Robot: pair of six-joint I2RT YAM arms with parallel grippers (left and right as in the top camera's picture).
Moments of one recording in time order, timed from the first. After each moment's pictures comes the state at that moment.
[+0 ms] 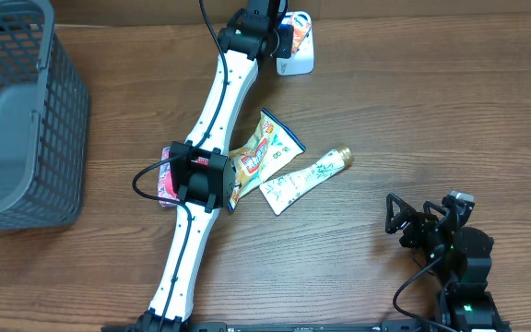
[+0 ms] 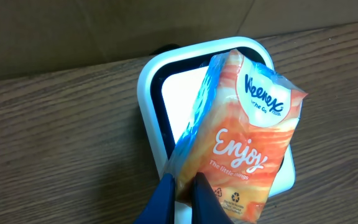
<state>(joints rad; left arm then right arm) -0.33 2.80 2.87 -0.89 0.02 -0.16 -0.01 0.55 0.02 0.08 -0.24 0.46</state>
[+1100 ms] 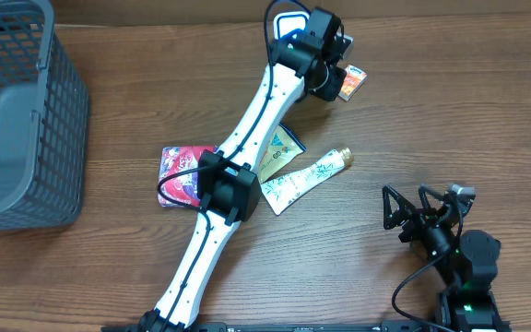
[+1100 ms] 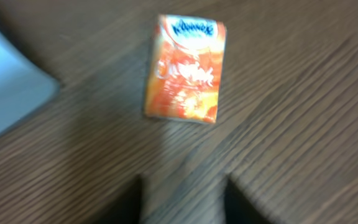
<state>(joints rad) -0.51 2.75 2.85 -1.17 0.19 -0.04 -0.01 0.55 0.02 0.30 -0.37 0.46</state>
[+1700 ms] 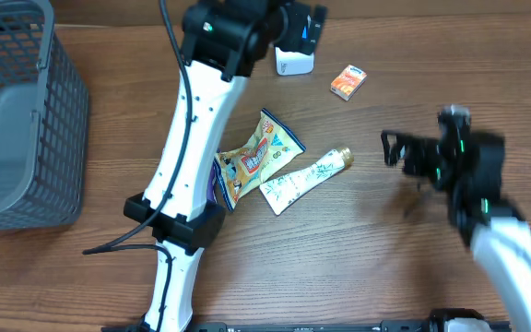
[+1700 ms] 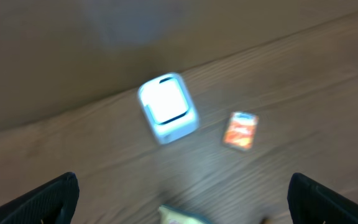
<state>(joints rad) -0.44 2.26 2.87 -1.35 -0.10 -0.08 -0.01 1.27 0.72 -0.10 -0.34 0.34</state>
